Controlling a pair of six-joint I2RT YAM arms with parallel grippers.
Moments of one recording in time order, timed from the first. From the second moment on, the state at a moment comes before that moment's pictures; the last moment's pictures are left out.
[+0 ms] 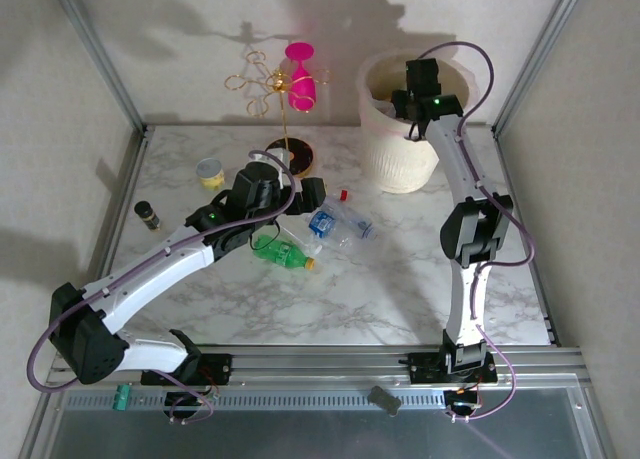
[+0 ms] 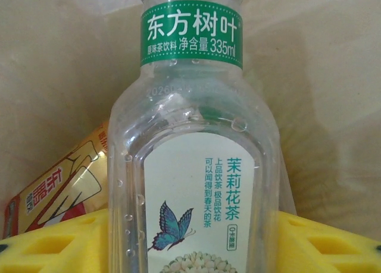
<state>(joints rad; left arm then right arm) -0.69 1.31 1.13 -0.30 -0.14 -0.61 0.24 2.15 2.26 -0.79 0.24 0.23</state>
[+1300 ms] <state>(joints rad) -0.69 1.05 1.12 -0.38 -0.16 -0.71 0.41 1.77 2.09 -0.73 0.27 0.16</state>
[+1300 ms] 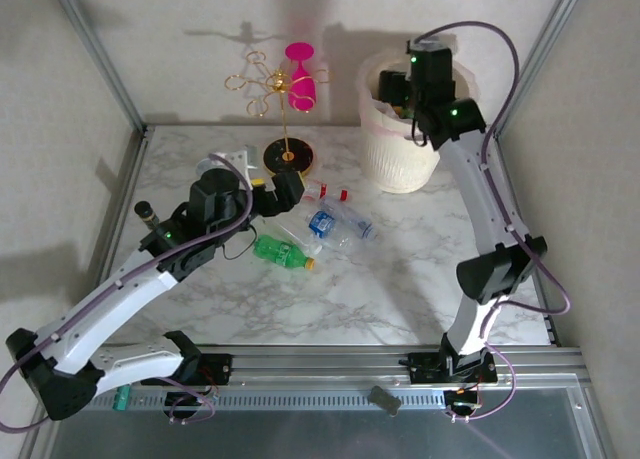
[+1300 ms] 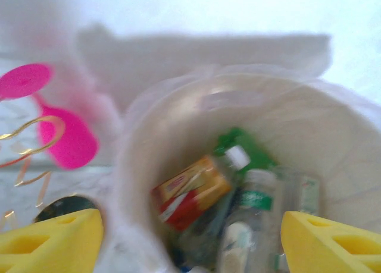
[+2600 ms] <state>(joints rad) -0.53 1.35 0.69 -0.29 -0.11 -1.47 0.71 1.29 1.35 -0.48 0.22 0.13</state>
